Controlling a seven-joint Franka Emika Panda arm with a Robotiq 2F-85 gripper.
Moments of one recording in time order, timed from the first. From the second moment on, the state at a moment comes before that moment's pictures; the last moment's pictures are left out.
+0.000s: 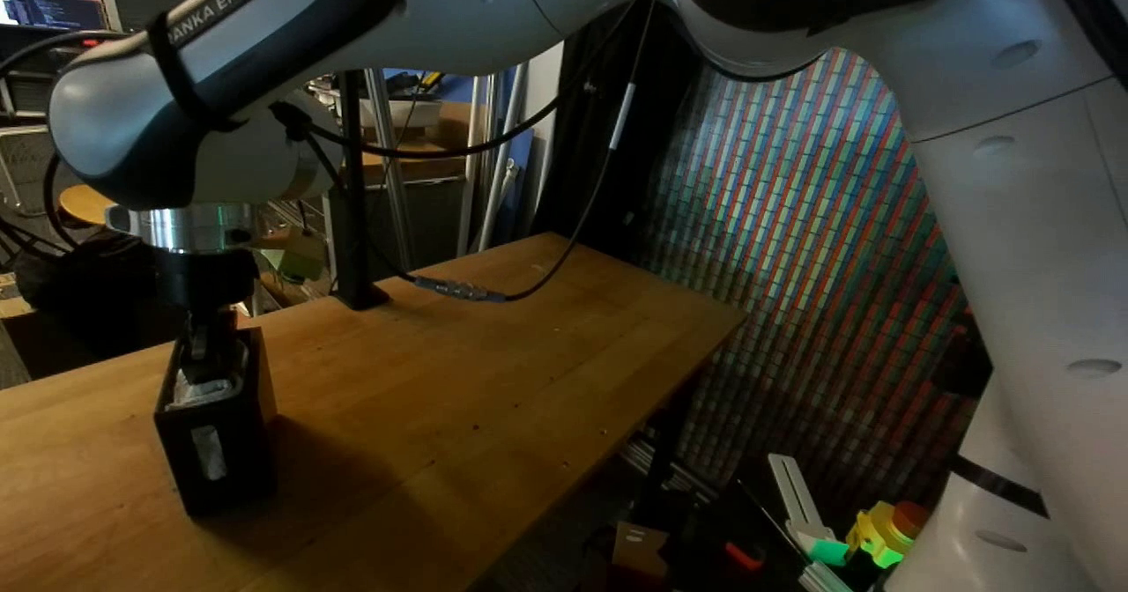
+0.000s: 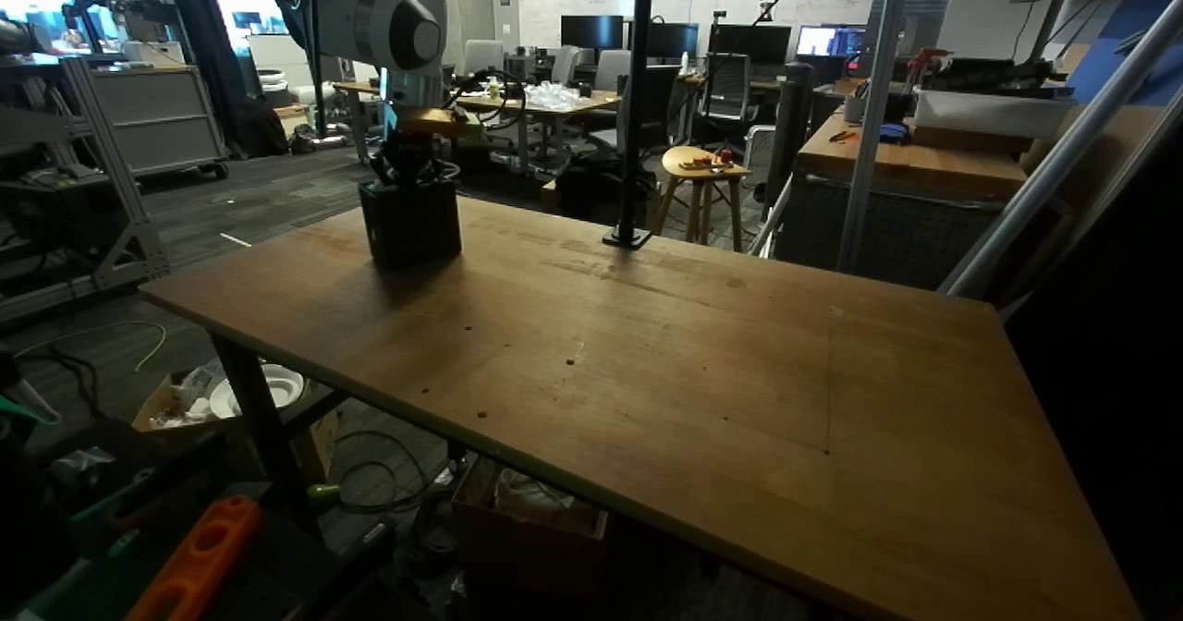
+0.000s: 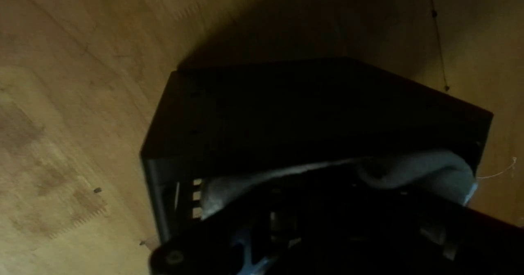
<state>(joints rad) 0.14 0.65 0.27 -1.57 0.01 2.14 -0.81</state>
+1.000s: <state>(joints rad) 0.16 0.75 0.27 -1.51 0.03 2.08 -0.73</state>
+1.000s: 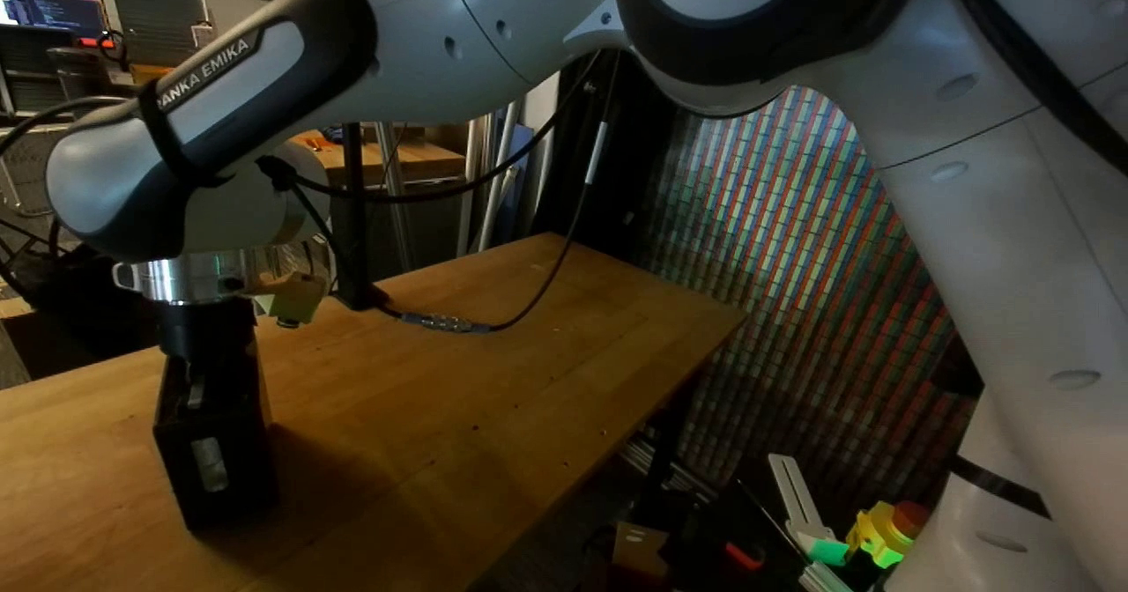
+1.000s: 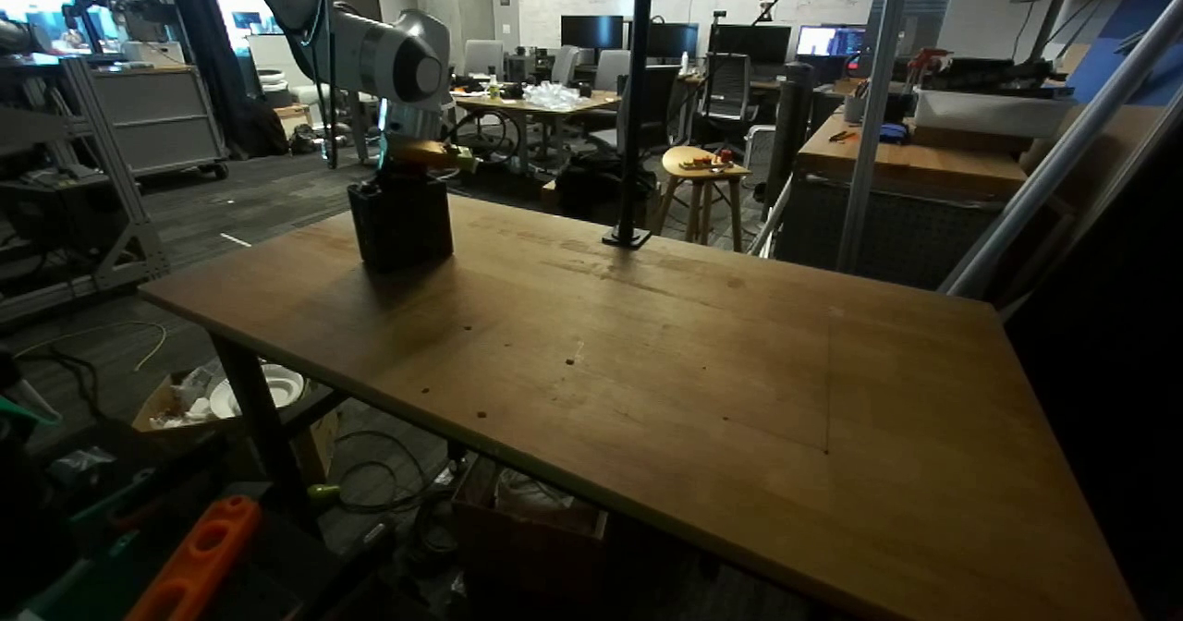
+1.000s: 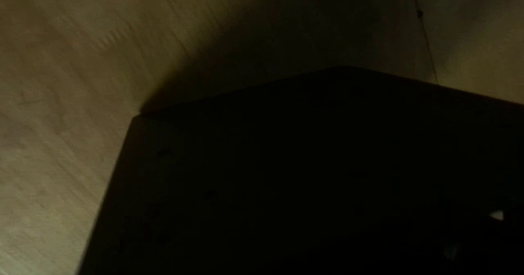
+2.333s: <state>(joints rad) 0.20 0.72 0.26 -1.45 -0.04 2.02 -0.50</state>
